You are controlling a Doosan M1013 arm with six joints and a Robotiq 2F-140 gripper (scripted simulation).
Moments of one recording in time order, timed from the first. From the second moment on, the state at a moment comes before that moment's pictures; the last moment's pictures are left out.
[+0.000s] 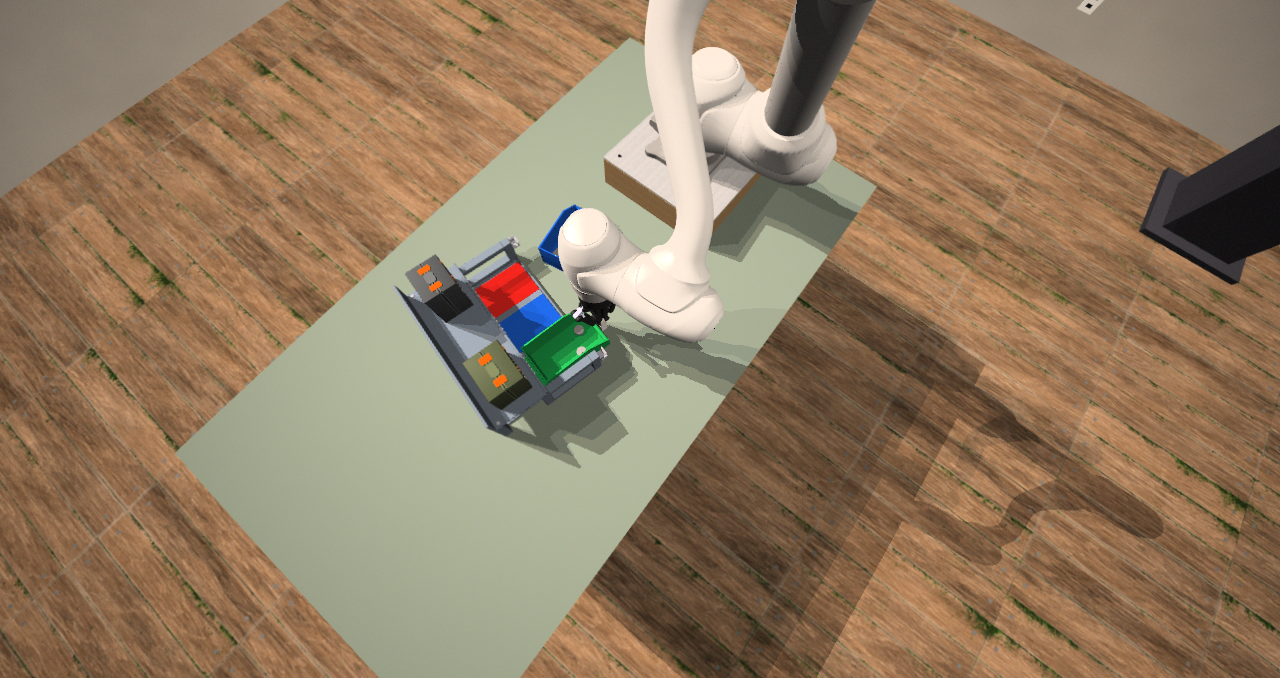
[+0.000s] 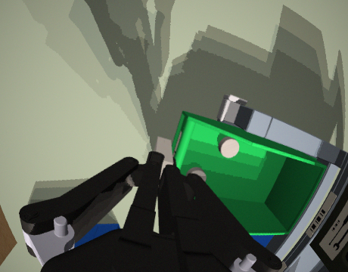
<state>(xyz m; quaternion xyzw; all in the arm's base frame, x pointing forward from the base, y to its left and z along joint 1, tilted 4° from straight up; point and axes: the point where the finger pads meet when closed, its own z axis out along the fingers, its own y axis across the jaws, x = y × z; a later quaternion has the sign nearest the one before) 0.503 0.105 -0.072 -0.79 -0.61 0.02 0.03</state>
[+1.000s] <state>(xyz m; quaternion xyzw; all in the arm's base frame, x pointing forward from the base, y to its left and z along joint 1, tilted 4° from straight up) 0.509 0.103 -0.072 -0.79 -0.61 0.02 0.03</state>
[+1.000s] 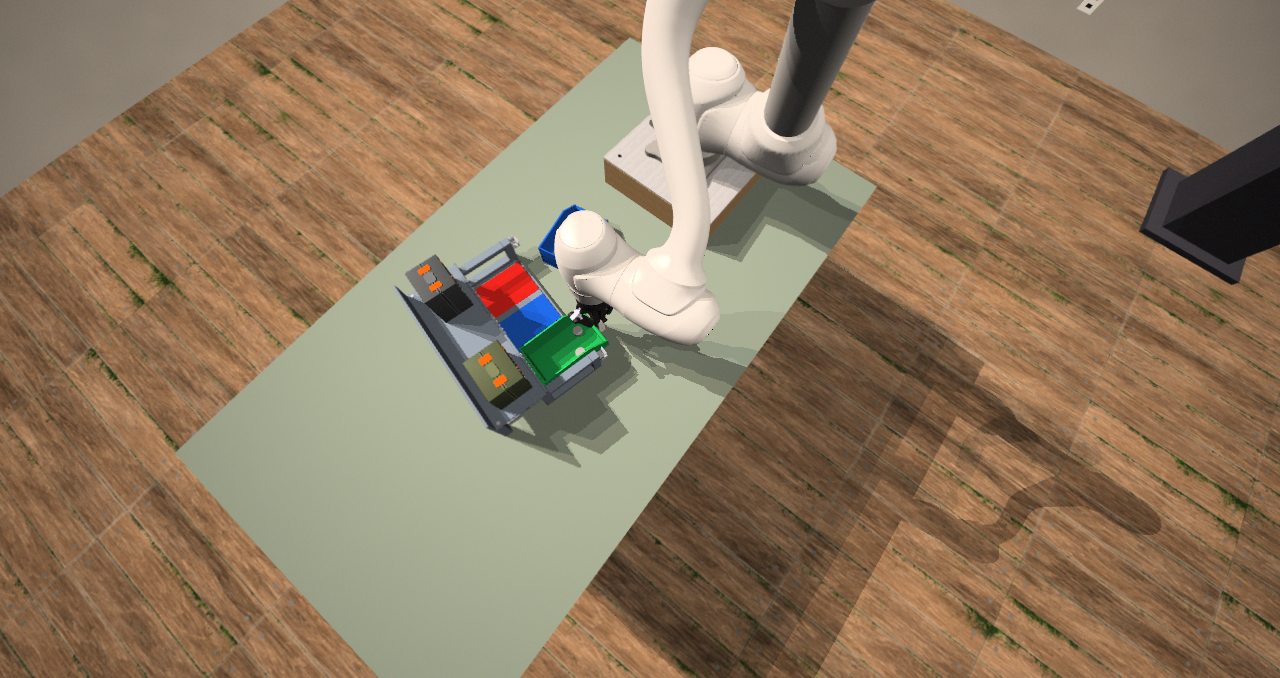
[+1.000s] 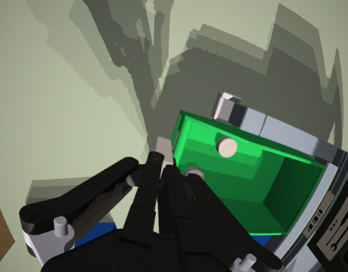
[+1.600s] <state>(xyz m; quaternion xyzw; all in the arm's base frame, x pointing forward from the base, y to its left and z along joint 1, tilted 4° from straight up) 0.517 0.101 -0.073 -0.79 -0.61 0.02 0.03</state>
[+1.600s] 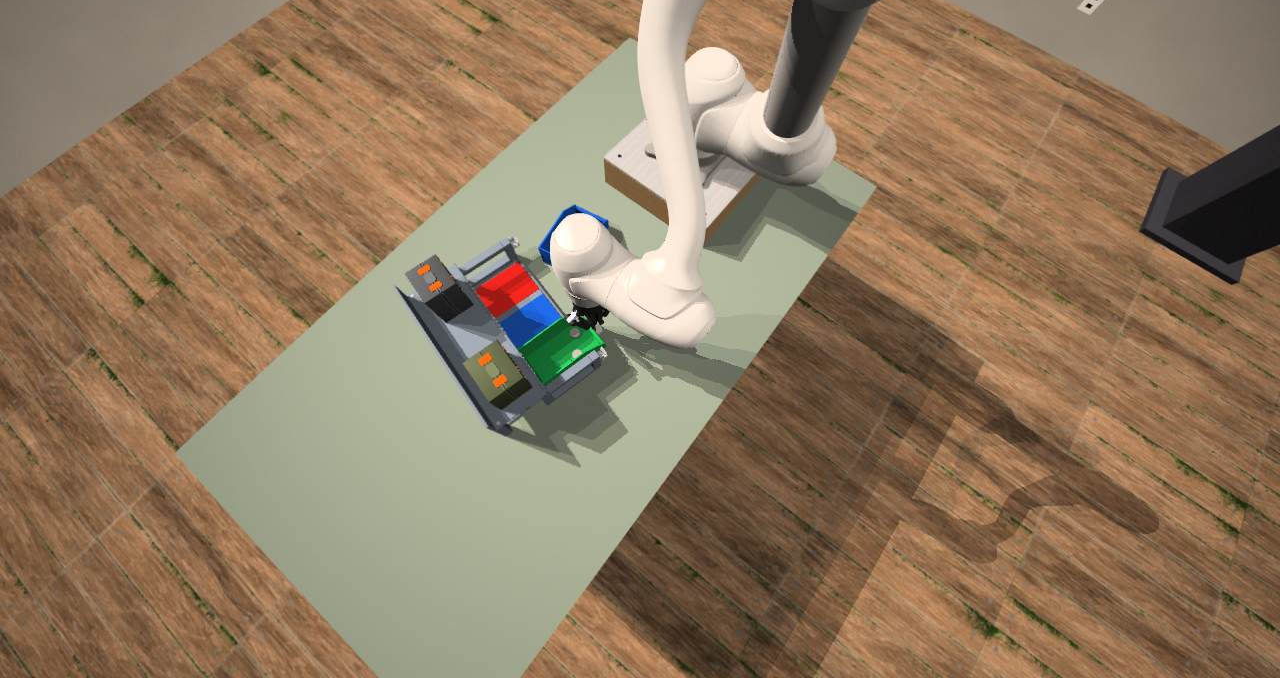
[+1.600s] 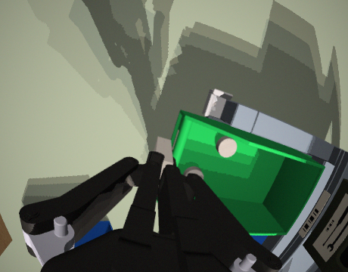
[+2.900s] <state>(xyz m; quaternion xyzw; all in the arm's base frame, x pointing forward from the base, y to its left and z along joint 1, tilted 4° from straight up) 0.542 0.095 -0.075 -0.79 -0.61 0.02 0.03</state>
